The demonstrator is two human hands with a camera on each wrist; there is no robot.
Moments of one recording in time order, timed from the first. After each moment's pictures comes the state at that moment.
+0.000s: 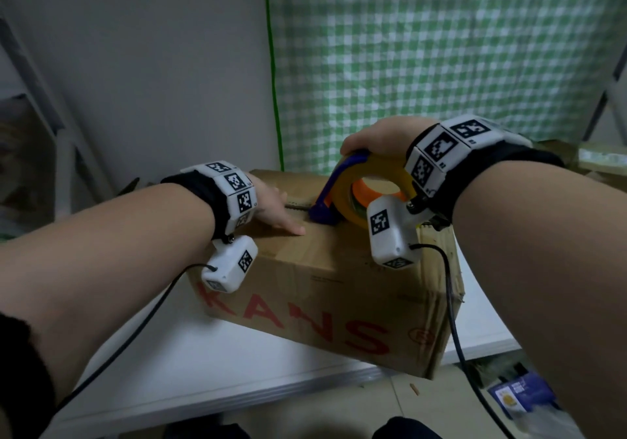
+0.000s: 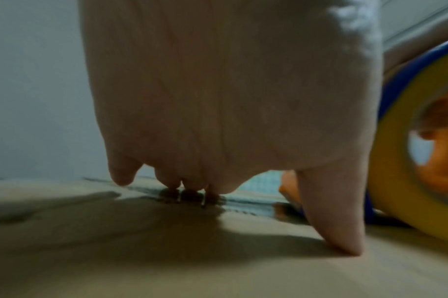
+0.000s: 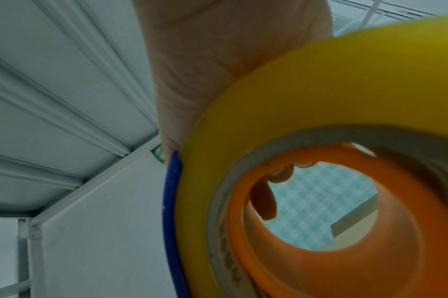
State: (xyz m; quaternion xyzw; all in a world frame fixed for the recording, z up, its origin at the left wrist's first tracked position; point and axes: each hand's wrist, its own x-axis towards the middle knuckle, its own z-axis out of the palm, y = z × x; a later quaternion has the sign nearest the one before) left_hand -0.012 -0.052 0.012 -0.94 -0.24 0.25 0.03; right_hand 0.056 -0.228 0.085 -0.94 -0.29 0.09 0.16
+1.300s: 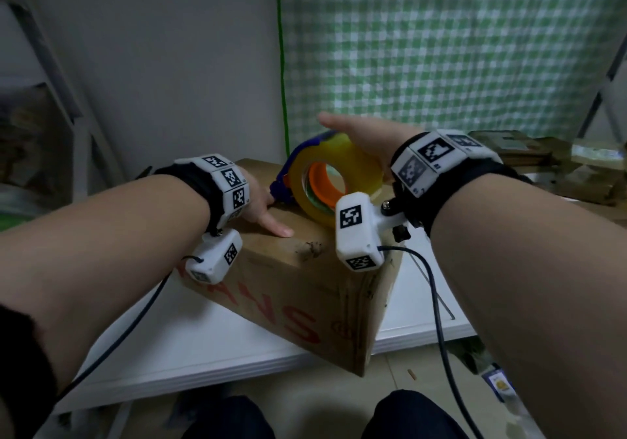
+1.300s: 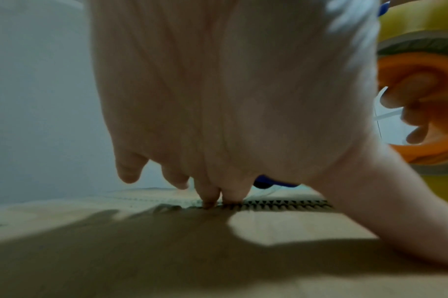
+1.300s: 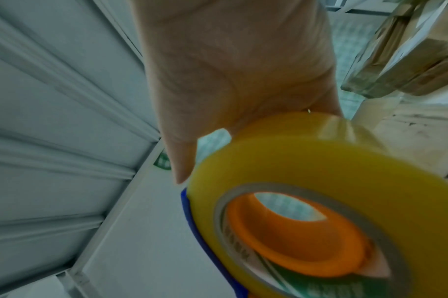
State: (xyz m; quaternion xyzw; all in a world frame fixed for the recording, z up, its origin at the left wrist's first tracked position) left_hand -0.055 -0.046 0.016 -0.93 -0.25 0.27 0.06; right_hand 0.019 -0.220 0.067 -0.81 -0.23 0.29 0.47
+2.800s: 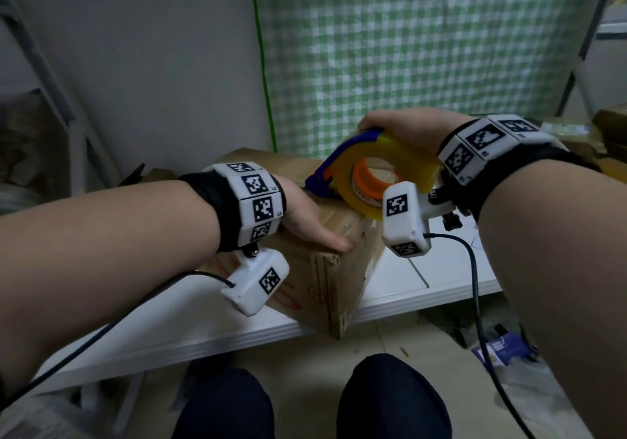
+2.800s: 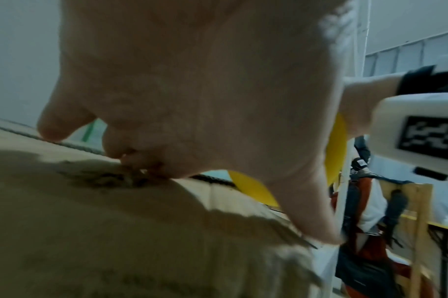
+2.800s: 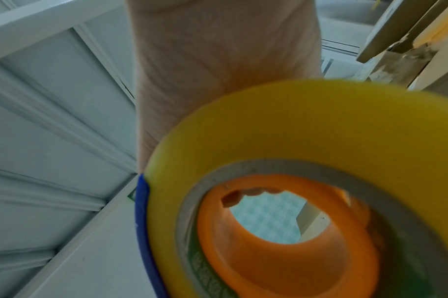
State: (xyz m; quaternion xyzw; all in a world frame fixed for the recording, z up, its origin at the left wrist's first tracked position) left_hand -0.072 -0.171 0.013 -0.94 -0.15 0.29 0.09; right_hand 0.007 -0.322 0.068 -0.86 -0.22 0.20 0.42
